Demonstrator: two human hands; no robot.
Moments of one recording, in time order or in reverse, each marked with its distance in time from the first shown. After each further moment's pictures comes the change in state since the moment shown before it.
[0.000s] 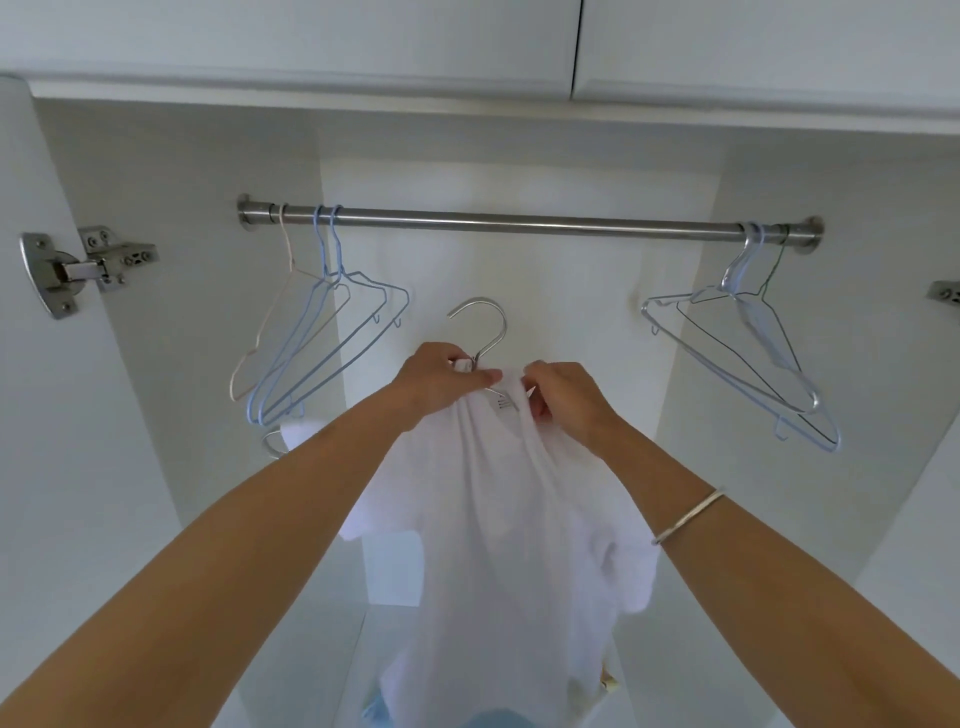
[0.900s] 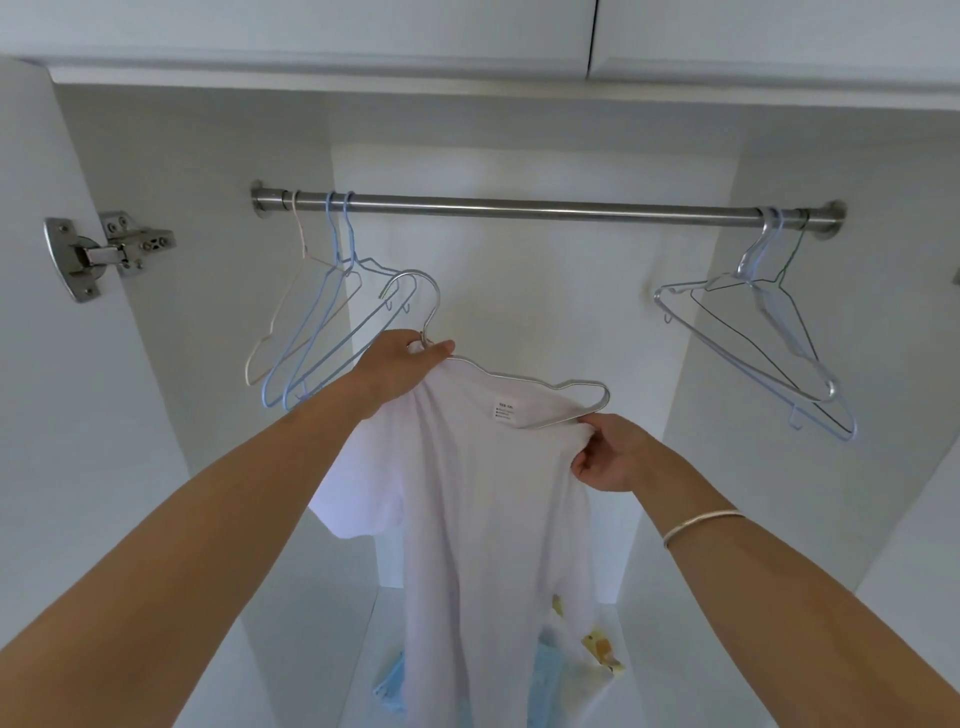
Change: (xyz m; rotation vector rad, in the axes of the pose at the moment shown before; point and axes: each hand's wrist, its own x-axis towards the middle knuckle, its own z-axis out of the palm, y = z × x) left_hand -0.003 -0.028 -0.037 -0.004 0.111 -0.046; right_hand 0.001 0.080 -0.009 0.876 -0.016 0.763
